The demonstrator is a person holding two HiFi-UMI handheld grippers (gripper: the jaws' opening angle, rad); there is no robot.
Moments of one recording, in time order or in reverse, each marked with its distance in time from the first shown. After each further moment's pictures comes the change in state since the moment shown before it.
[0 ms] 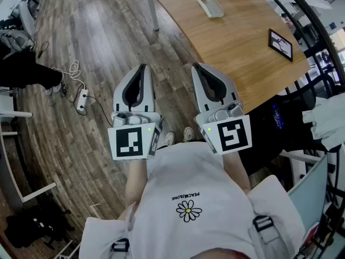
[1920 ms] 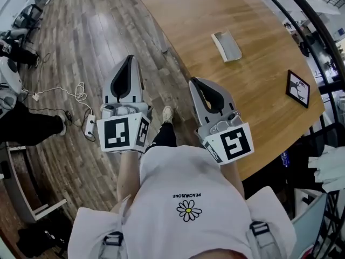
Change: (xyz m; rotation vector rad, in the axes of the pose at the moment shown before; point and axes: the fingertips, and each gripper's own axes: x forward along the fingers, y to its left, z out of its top) left arm 0.269 0.138 0.004 0.065 -0.055 0.031; right arm 0.228 -0.109 -0.046 0.148 -0.040 0.091
